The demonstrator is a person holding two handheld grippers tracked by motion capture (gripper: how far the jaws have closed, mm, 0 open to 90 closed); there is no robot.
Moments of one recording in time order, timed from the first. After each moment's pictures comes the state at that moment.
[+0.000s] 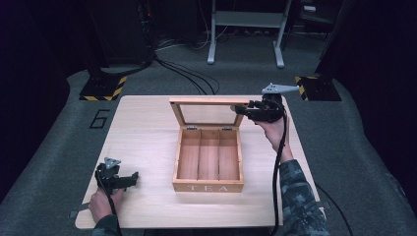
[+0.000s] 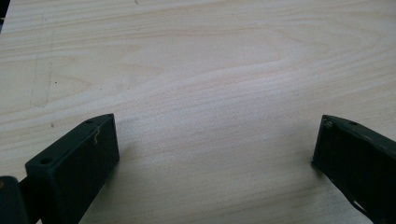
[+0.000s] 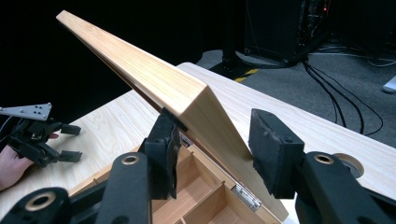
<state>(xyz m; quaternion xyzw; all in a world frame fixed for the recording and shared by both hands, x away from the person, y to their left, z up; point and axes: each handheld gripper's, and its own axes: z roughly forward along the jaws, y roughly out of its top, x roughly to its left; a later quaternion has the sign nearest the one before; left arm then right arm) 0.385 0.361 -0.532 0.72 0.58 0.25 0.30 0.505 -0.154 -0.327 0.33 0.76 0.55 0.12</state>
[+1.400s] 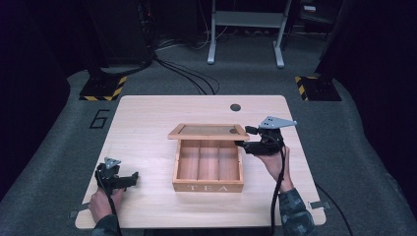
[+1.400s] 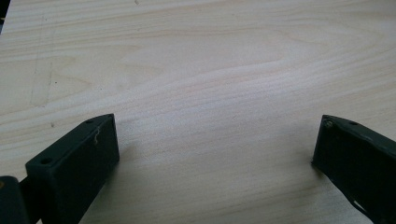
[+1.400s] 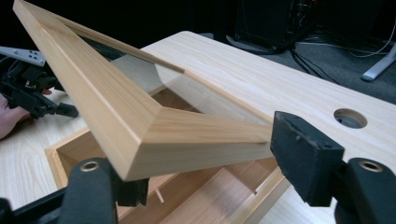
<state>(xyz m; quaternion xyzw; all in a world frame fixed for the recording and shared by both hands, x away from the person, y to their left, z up) 0.385 0.360 -0.532 0.71 0.58 0.25 0.30 0.432 -0.148 -0.377 0.33 0.78 0.51 0.16</state>
